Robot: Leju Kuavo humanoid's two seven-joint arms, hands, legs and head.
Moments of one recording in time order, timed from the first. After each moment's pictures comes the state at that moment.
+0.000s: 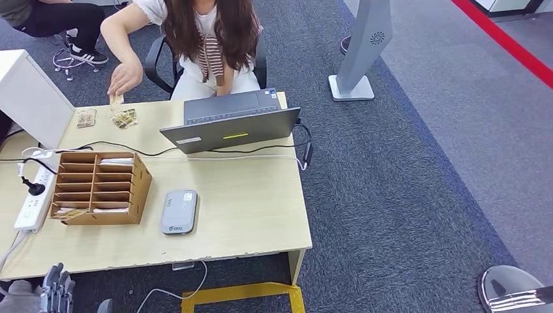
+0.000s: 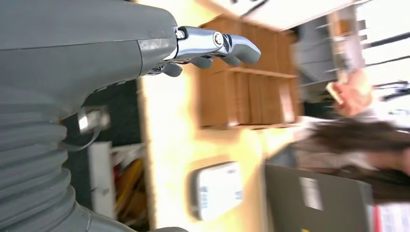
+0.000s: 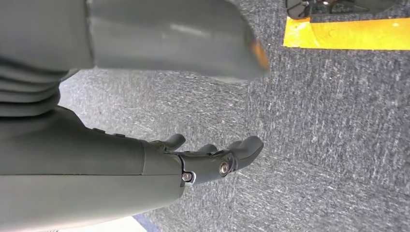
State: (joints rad) left arm 0.40 -0.28 0.29 -1.68 -0.14 -0.19 -0.58; right arm -0.05 0.18 -0.98 -0.21 1.22 -0.24 0.01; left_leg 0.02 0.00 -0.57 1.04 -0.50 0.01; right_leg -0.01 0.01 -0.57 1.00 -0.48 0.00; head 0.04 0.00
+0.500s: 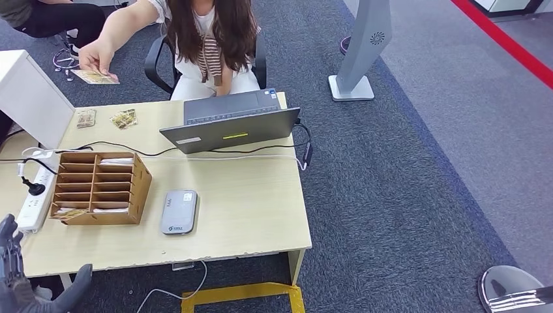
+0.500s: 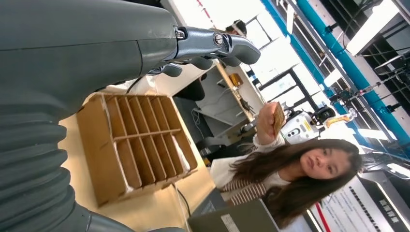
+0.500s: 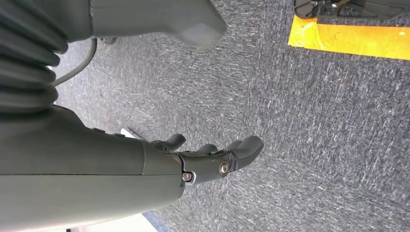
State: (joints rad) left arm 0.28 -0.12 0.15 -1.86 -0.35 0.04 -0.62; right arm -0.07 0.19 -0.99 -0.20 1.34 -0.23 0.04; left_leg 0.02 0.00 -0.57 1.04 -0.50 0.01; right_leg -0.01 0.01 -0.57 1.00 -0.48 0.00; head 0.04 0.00
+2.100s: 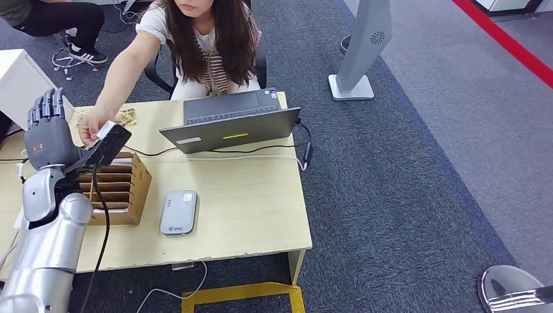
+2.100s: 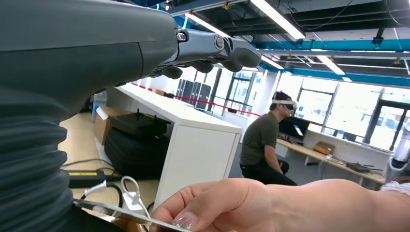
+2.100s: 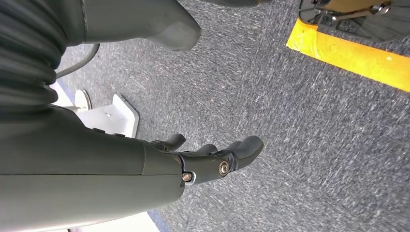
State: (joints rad) left arm -0.70 0.04 -0.07 -0.86 -1.20 0.41 -0.09; right arm -0.12 0.19 -0.90 -0.20 1.45 -0.15 0.09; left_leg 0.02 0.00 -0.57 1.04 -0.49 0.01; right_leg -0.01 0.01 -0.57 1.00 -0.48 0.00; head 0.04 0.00
